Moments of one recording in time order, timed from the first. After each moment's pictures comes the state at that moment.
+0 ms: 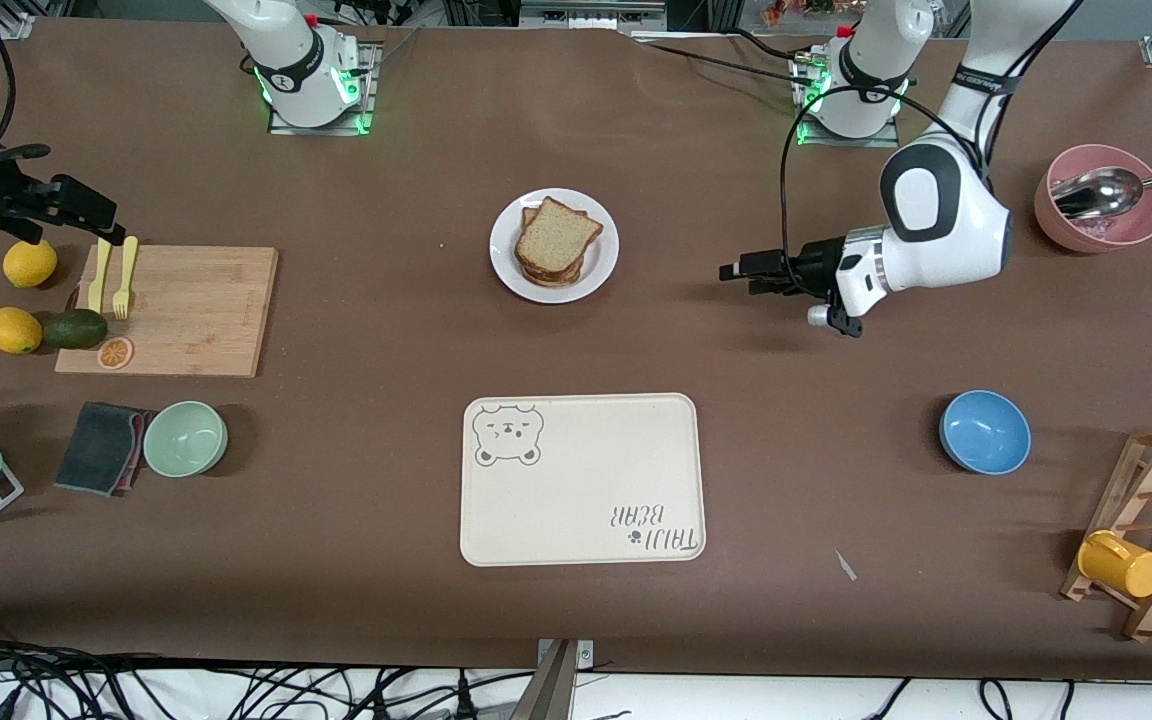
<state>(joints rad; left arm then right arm) -0.06 0.18 -0.19 -2.35 -1.21 2.15 0.61 0.00 -0.05 -0.03 -1.72 0.03 1.64 -0.01</state>
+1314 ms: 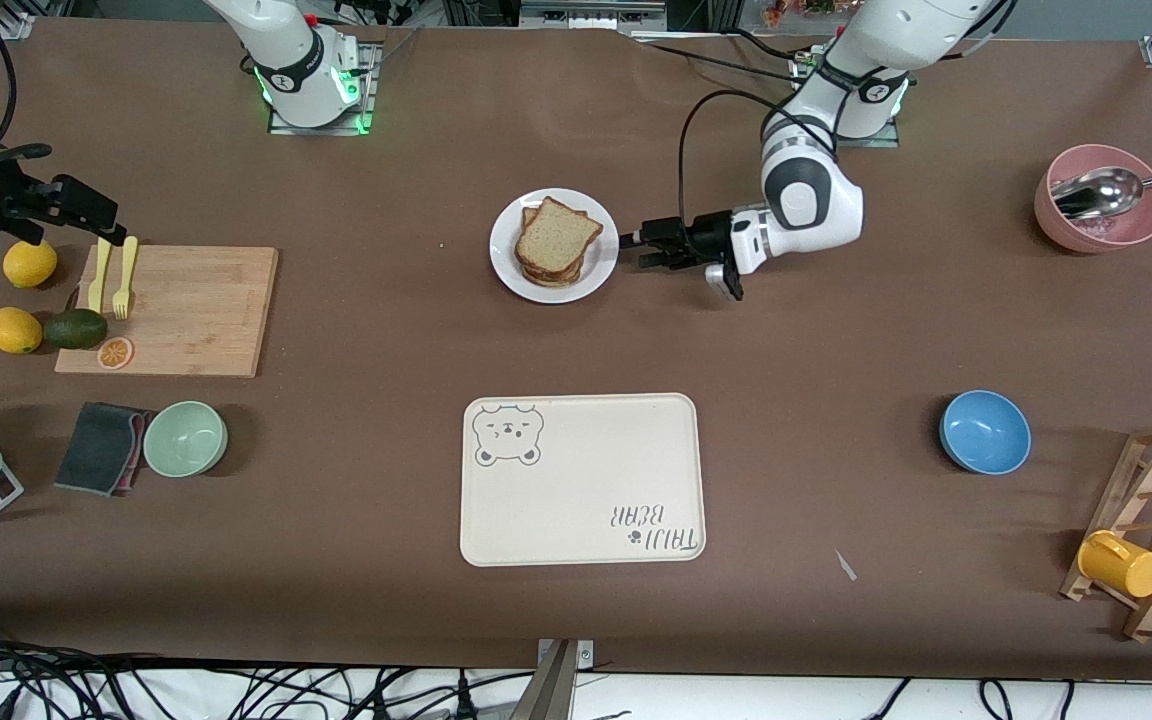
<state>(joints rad) -0.21 0.40 -0.37 -2.39 -1.93 2.28 1.15 0.01 -0.05 -0.03 -1.72 0.03 1.64 -0.01</state>
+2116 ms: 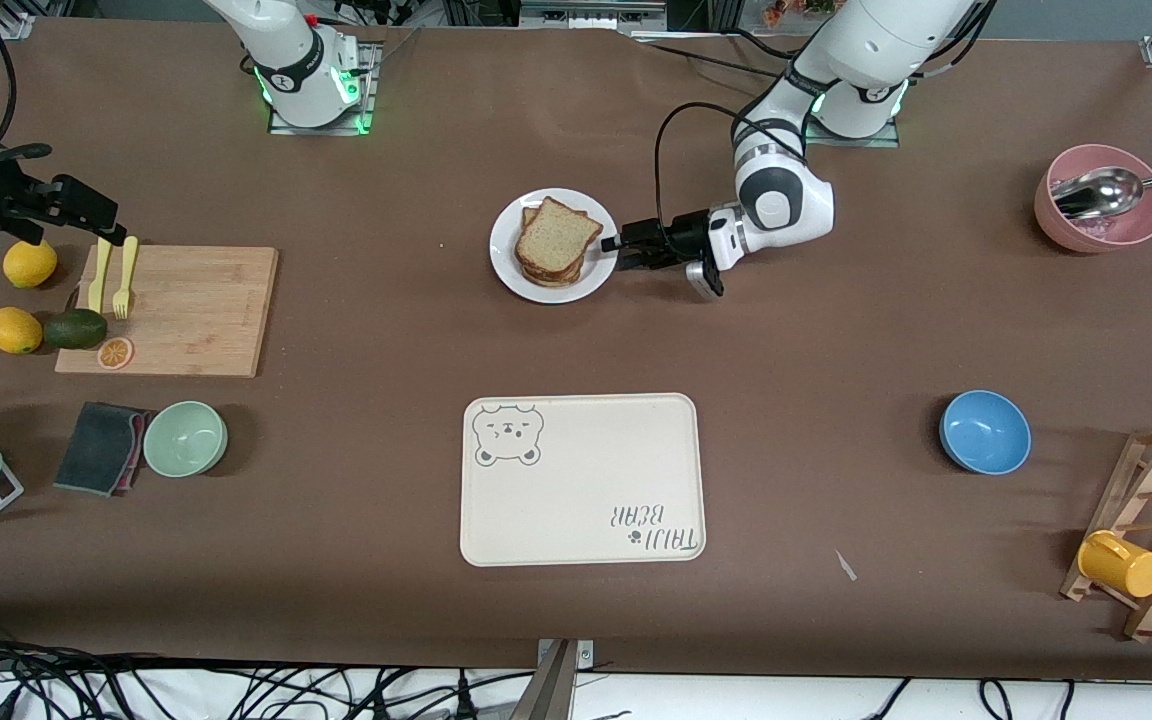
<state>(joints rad) -0.27 0.49 -0.37 -2.35 -2.07 2.32 1.27 0.01 -0.05 -0.03 -1.72 0.03 1.64 -0.01</state>
